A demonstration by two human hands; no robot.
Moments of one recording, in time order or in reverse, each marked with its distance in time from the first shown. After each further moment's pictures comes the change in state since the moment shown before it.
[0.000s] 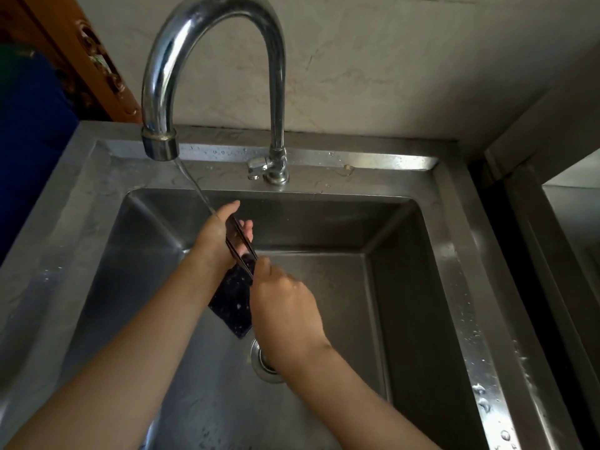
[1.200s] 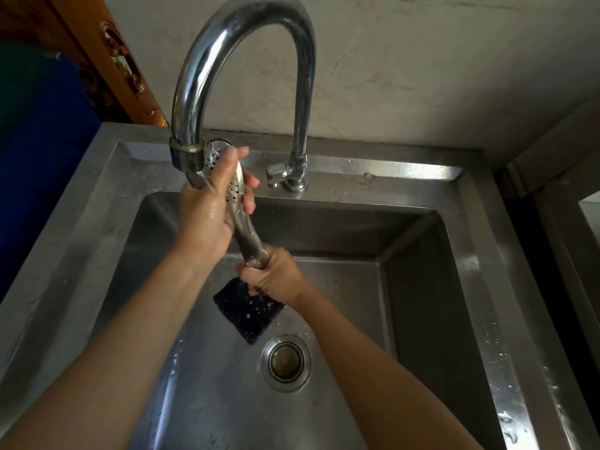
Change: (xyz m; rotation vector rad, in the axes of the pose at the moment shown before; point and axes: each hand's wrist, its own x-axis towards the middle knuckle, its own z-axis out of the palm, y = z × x) left_hand -0.065 0.044 0.007 0.205 -0.397 0.702; right_hand 0.084 0.015 0.079 1.300 -0.394 0.137
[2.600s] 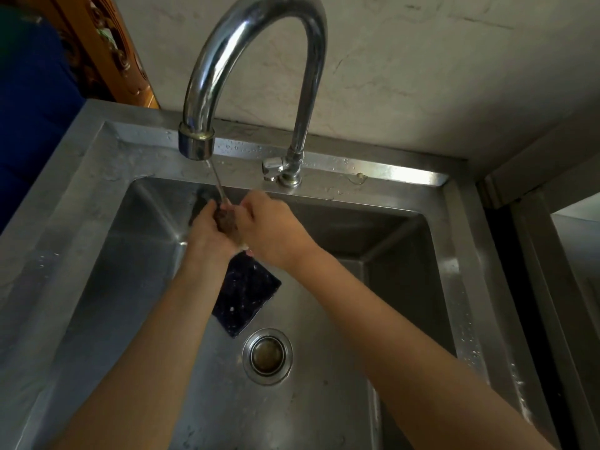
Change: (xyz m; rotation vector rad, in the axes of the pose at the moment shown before) left_hand 0.002 -0.042 -0.007 -0.527 0.479 -0.557; right_hand -0.013 -0.105 -0.003 -0.727 0.085 -0.053
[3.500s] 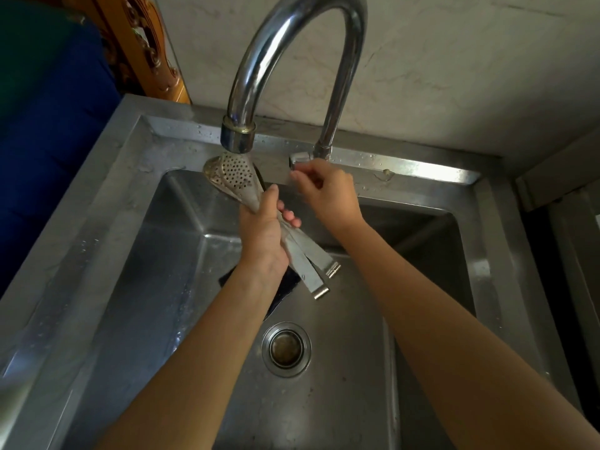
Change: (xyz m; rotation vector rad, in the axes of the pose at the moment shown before) left_hand -0.019 -0.032 0.010 0.086 -0.105 0.265; right_hand 0.037 0.053 -0.017 0.115 0.405 -0.121
